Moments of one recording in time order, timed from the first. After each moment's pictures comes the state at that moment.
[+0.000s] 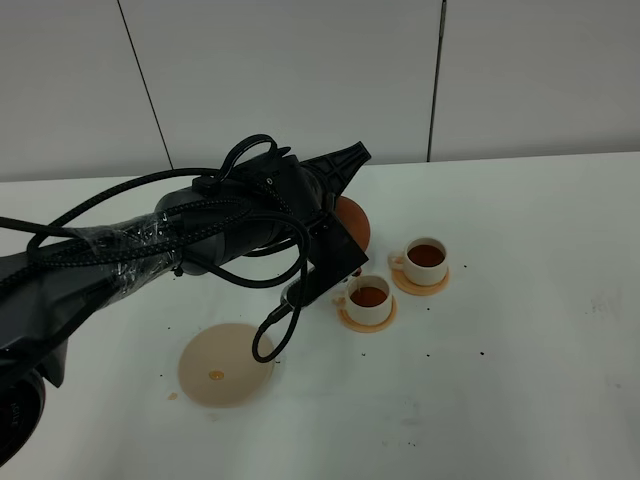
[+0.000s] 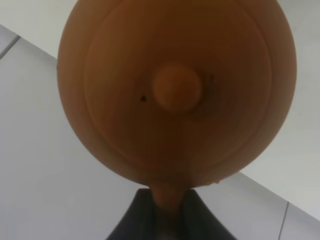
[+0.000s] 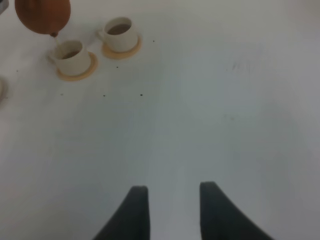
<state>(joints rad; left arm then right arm) -0.63 2.12 -1.61 0.87 0.47 1.41 -0.03 -0.01 -0.49 0.30 1.08 -0.18</state>
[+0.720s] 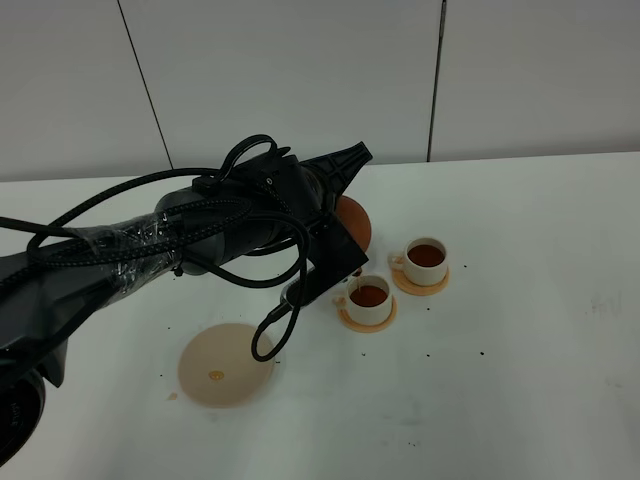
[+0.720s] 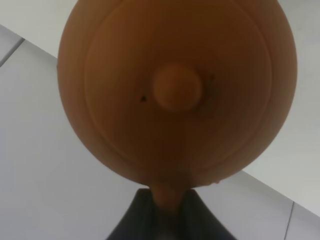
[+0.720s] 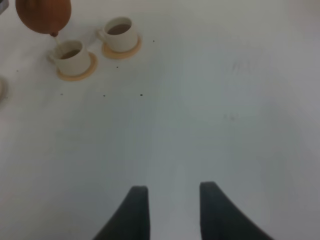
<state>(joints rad) -0.63 2.12 -1.61 0.87 0.45 1.42 -0.03 -0.01 -0.49 0.30 1.08 -0.18</state>
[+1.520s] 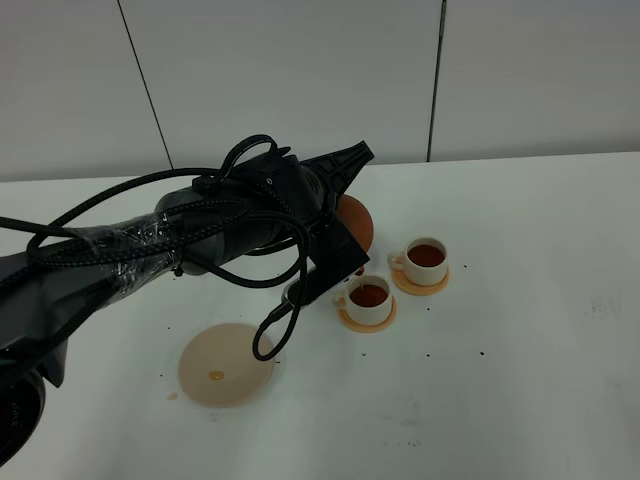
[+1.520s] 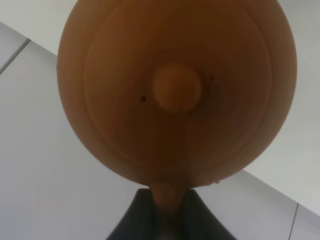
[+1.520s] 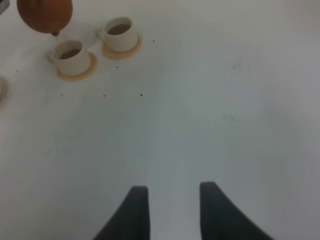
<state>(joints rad) -0.63 2.12 -1.61 0.87 0.44 1.42 -0.03 -0.01 -0.49 0.30 1.08 -0.18</state>
